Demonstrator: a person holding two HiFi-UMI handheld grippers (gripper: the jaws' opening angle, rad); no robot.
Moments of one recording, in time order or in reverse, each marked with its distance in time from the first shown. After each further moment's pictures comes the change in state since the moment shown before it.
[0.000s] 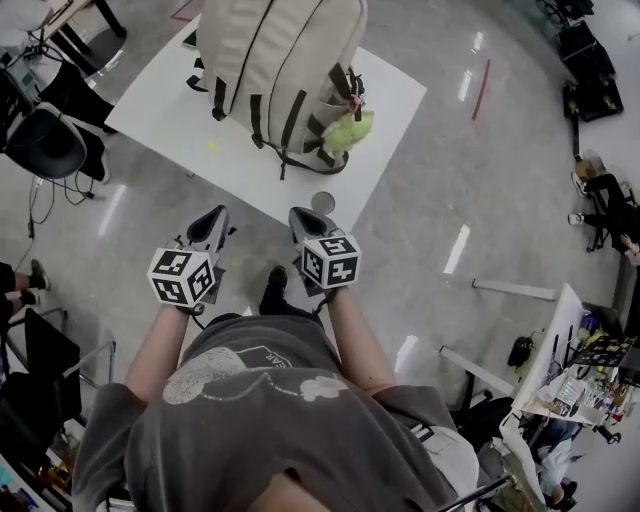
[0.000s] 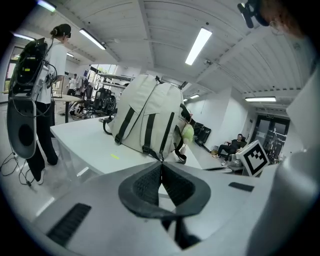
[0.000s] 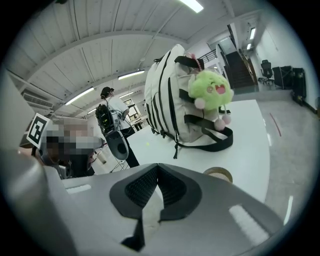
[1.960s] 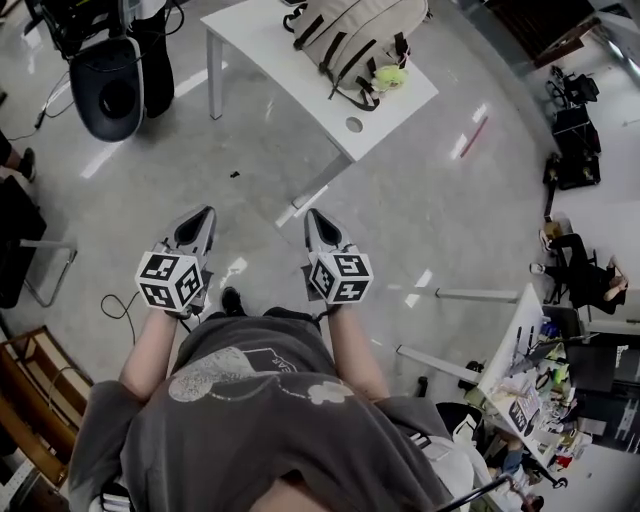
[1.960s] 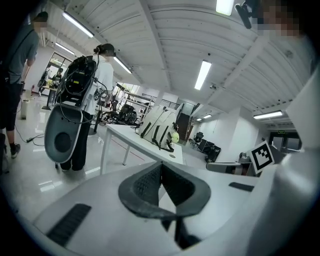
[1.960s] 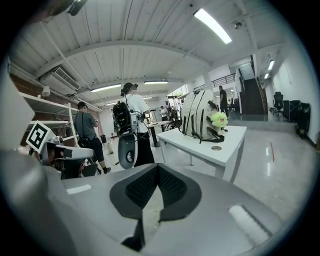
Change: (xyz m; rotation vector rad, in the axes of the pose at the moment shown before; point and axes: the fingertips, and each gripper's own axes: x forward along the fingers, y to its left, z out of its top) left arm -0.362 -0.109 -0.164 -0.143 -0.217 0.166; right arm -0.251 0.213 -0.150 -0.251 -0.108 0.012
